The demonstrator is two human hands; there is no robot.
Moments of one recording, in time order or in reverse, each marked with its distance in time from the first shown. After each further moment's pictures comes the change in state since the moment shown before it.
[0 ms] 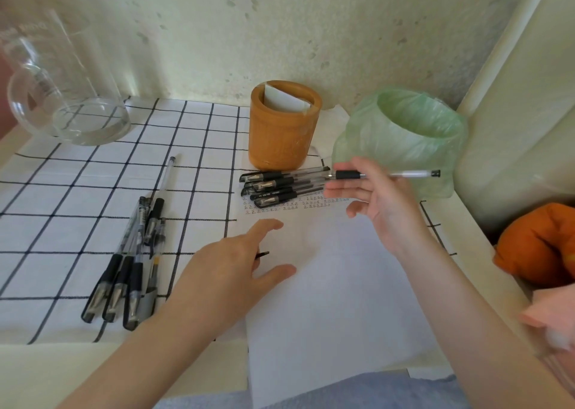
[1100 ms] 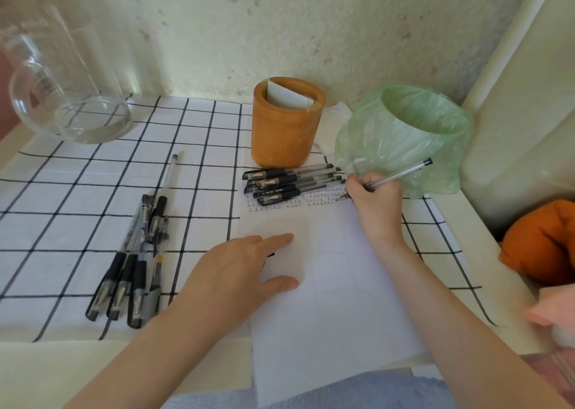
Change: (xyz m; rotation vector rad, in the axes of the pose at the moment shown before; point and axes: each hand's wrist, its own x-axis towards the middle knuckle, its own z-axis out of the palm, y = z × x) left_hand 0.005 -0.005 0.009 0.114 -0.102 0.035; right_hand 0.032 0.056 -0.004 -0.335 0.324 -0.283
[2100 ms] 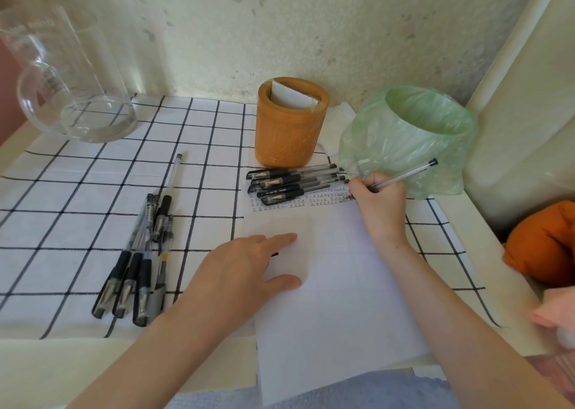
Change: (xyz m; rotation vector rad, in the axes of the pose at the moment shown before) left_hand 0.000 -0.002 0.001 -0.028 0.012 0.016; right_hand -0.002 -0.002 -0.001 -0.001 -0.001 0.003
